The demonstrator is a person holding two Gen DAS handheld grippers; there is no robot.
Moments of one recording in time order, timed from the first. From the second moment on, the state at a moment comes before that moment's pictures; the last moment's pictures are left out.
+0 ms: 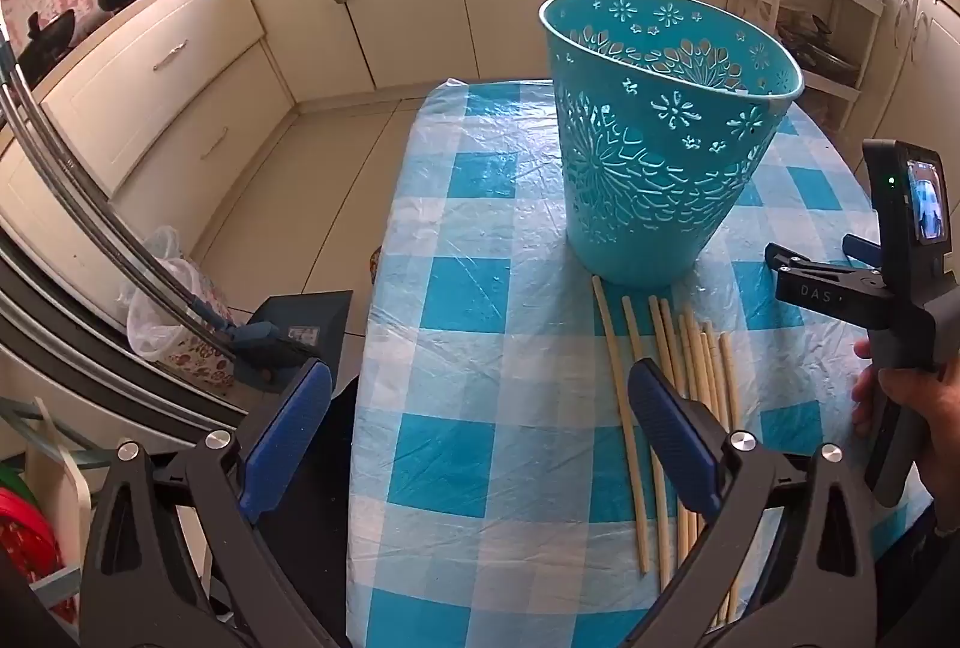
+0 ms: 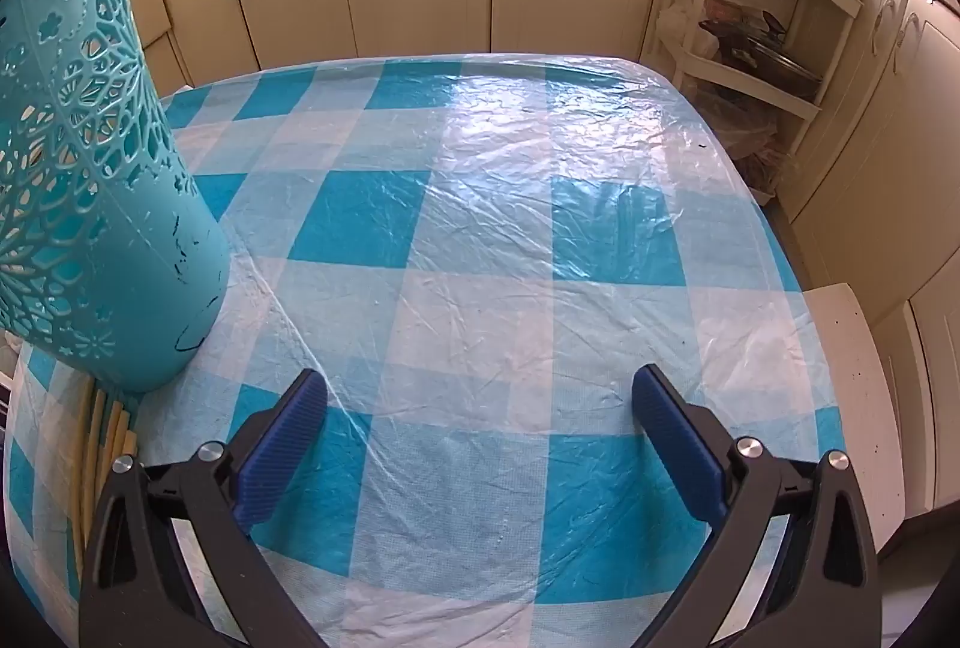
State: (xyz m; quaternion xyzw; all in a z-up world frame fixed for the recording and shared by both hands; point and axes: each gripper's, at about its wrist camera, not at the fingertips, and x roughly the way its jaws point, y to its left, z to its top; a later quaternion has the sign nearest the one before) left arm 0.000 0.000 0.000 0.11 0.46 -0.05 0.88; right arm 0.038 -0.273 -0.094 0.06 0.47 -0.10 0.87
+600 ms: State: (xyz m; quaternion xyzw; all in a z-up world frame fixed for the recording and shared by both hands) left arm -0.047 0.017 0.044 0.10 0.42 -0.06 0.90; right arm -0.079 -0.204 0.005 0.09 0.38 -0.08 0.92
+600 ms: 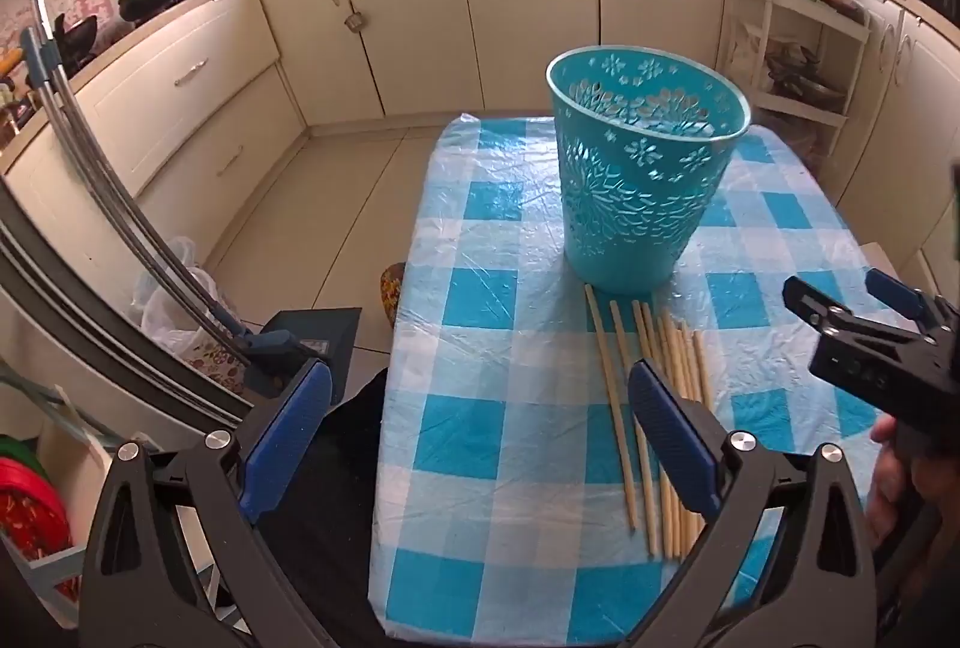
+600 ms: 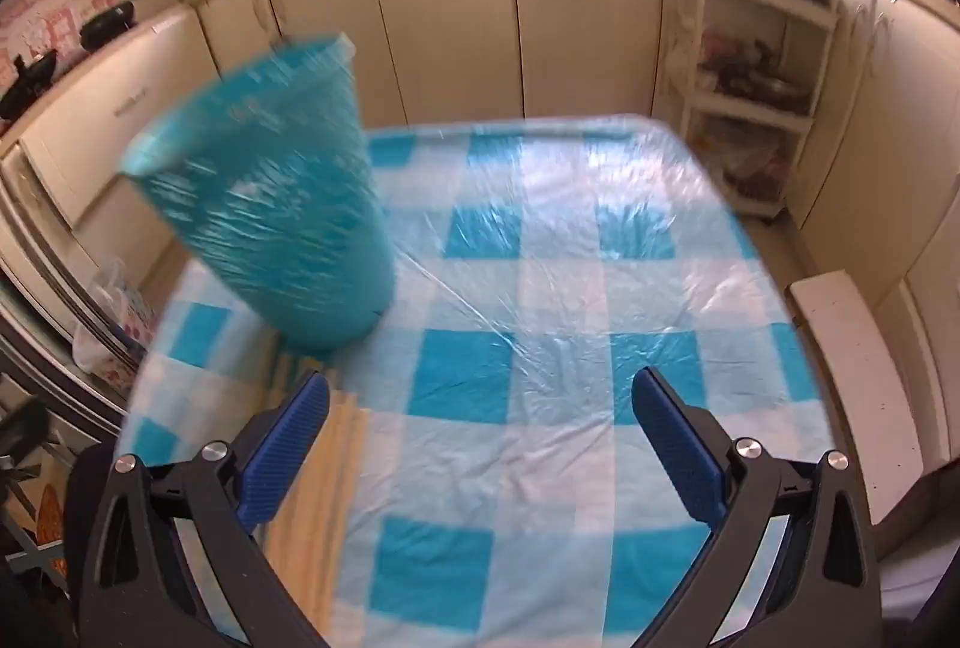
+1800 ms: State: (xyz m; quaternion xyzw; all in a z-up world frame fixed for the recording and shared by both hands) left arm -0.273 0.103 0.185 0.01 0.24 -0.09 0.97; right arm -0.354 -0.093 0.165 0.09 0.13 -0.08 0.99
